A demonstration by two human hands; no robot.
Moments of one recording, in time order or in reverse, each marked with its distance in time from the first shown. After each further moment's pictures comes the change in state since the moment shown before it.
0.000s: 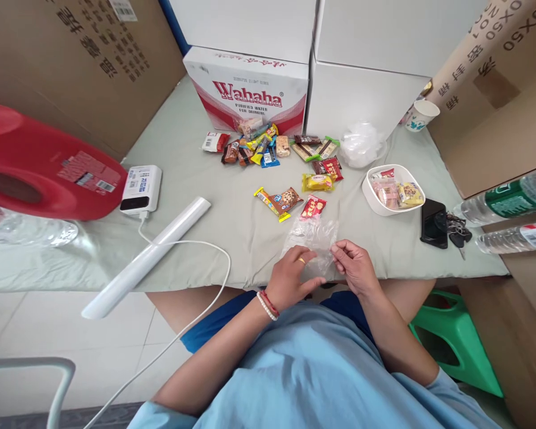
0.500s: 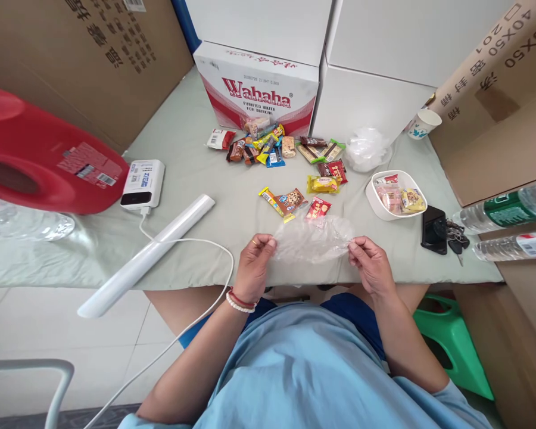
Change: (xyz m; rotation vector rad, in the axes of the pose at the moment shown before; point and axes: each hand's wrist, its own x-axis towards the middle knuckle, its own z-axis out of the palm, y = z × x) left_hand 0.005 -0.020 -0.046 -0.890 0.539 -0.478; right_hand 0.004 -0.019 -0.013 -0.047 0.075 -0.160
